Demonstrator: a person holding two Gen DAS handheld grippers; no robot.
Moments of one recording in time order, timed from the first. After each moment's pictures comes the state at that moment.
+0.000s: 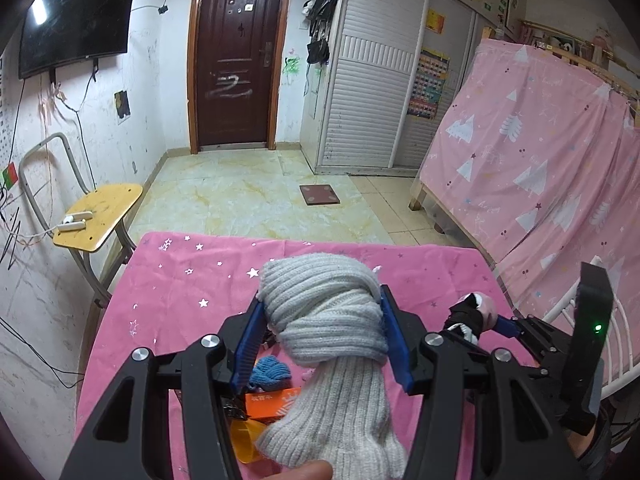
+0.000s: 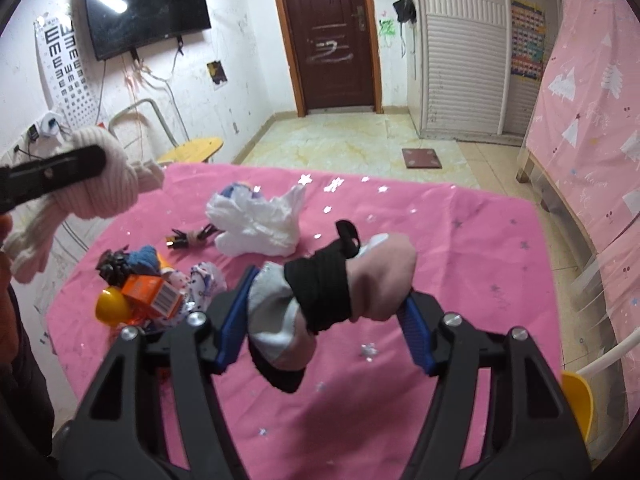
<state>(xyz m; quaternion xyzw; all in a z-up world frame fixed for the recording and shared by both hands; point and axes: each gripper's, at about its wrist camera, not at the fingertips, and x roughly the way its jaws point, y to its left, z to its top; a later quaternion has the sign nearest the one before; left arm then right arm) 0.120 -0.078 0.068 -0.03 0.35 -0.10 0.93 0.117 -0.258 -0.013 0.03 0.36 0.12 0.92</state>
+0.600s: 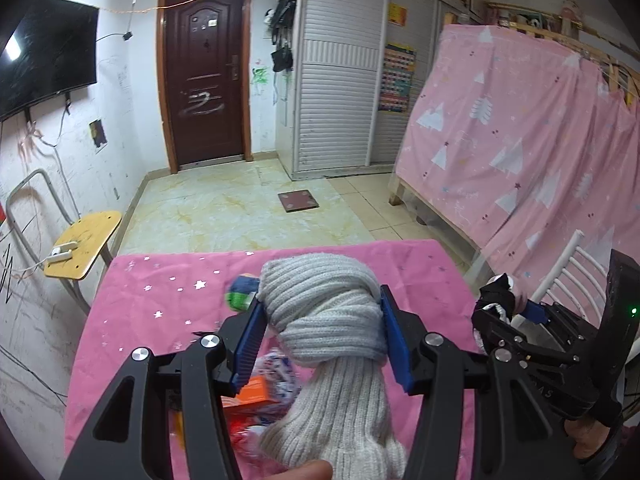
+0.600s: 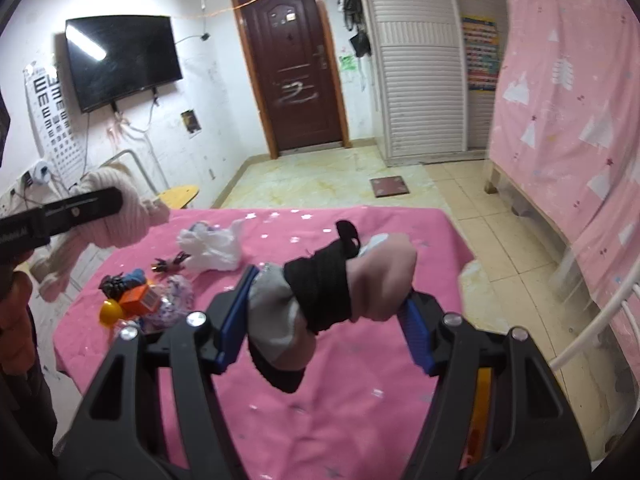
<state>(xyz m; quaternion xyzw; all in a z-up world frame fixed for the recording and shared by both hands) 0.100 -0.154 0.082 0.01 0.34 -0.14 0.93 0.063 -0.346 0.012 0.07 0.30 0.07 0.95</state>
